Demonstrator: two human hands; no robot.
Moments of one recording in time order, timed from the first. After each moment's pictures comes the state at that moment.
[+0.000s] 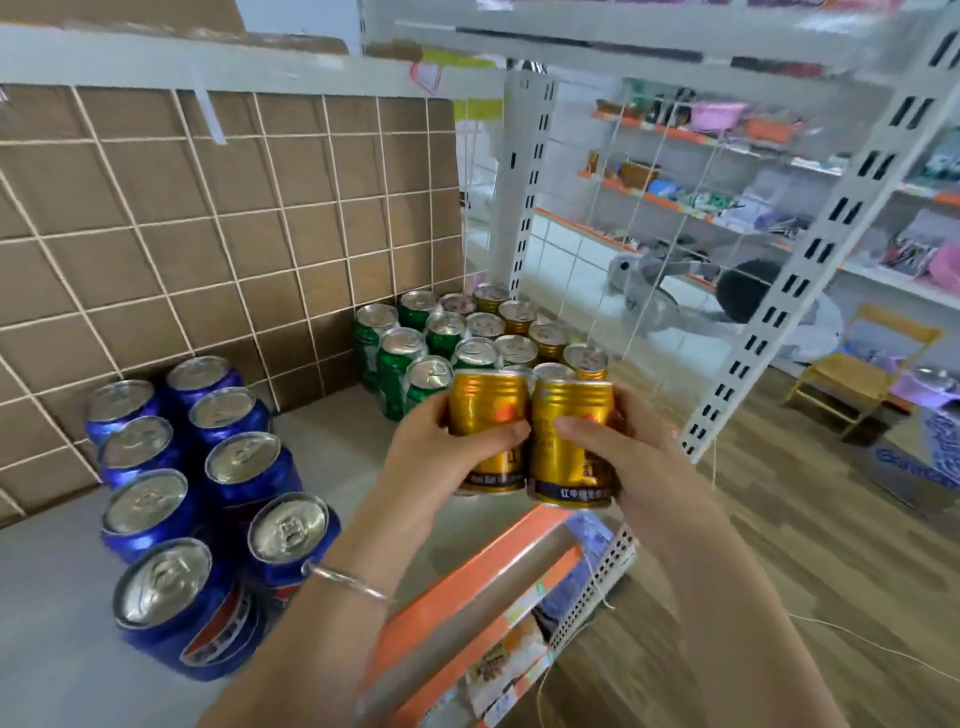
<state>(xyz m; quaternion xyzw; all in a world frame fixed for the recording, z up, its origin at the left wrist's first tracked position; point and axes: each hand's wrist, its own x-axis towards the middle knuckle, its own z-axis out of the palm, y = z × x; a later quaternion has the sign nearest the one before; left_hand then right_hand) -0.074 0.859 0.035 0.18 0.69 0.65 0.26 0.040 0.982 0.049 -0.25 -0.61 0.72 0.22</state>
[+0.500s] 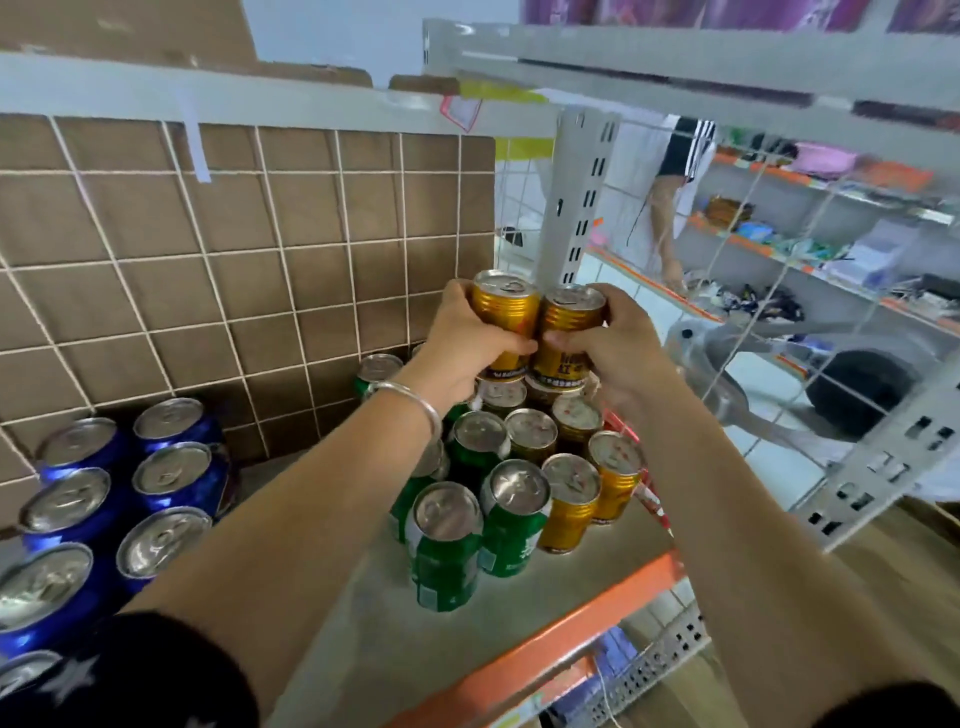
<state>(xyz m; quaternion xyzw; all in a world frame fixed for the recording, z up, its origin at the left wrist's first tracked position) -0.215 1.002 0.079 0.16 0.72 0.66 0.15 -0.142 1.135 0.079 -0.19 -0.72 0.62 0.24</state>
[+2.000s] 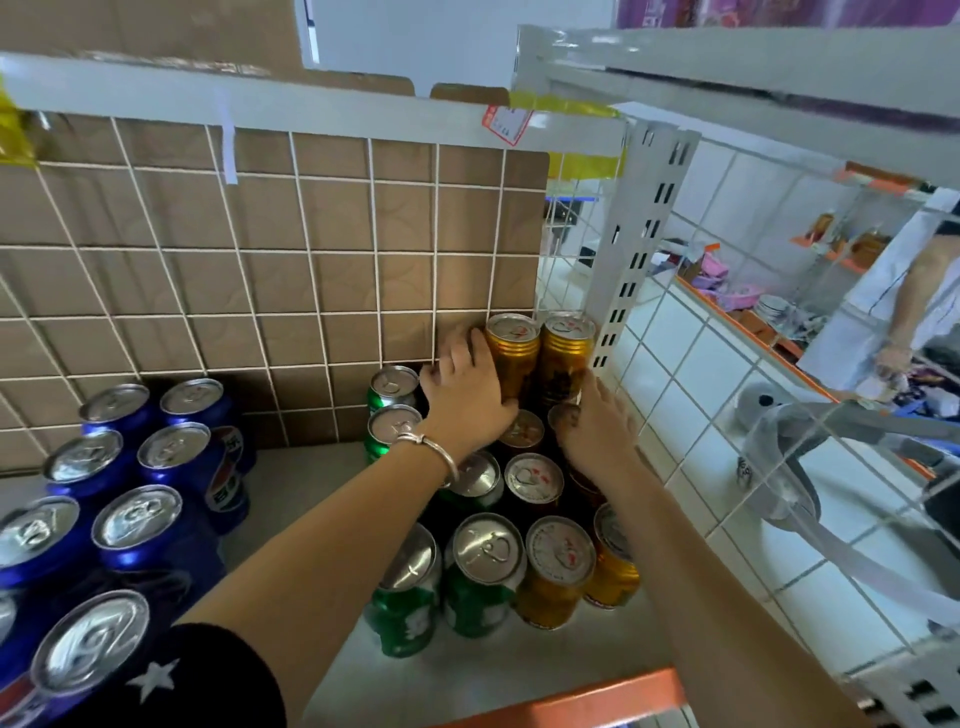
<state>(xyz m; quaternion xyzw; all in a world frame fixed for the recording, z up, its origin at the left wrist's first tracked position) -0.244 1.035 0.019 0.14 0.97 0.20 -0.04 -0.197 1.175 -0.002 -0.18 -0.95 0.24 0.09</state>
